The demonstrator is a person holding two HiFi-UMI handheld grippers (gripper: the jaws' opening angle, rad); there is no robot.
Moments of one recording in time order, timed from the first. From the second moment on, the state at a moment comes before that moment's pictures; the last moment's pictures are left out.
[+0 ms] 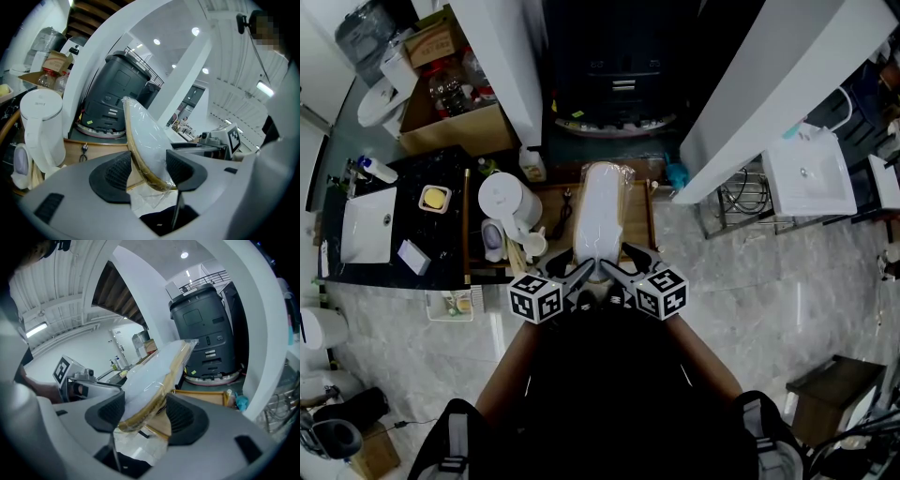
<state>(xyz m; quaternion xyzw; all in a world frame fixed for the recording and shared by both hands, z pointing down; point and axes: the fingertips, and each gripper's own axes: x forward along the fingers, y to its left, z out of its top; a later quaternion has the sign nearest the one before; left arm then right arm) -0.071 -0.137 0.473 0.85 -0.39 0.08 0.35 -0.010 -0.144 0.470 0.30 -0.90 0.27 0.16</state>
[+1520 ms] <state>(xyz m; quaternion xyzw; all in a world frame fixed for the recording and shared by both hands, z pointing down) -0.071 -0.155 0.538 0.82 -0.40 0.12 0.40 -0.012 -0.166 0.536 0.27 -0.88 0.33 0.20</state>
